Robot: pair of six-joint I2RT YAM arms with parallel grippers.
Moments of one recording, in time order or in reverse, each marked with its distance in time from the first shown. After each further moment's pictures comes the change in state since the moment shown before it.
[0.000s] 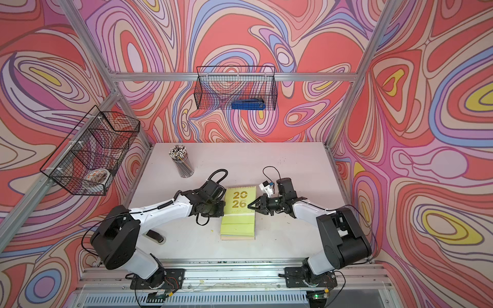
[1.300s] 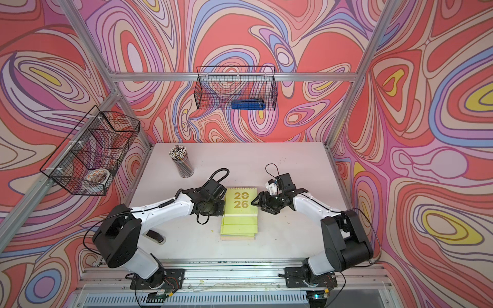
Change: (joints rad) left arm -0.006 0.027 0.045 -0.058 -0.065 0.025; right arm 0.000 -0.044 0.159 -0.428 0.356 -0.117
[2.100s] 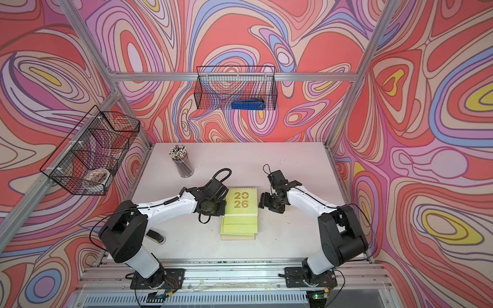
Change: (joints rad) left arm 0.000 0.048 0.023 -0.007 0.001 0.017; right arm 0.091 0.081 0.154 -0.263 0.378 -0.041
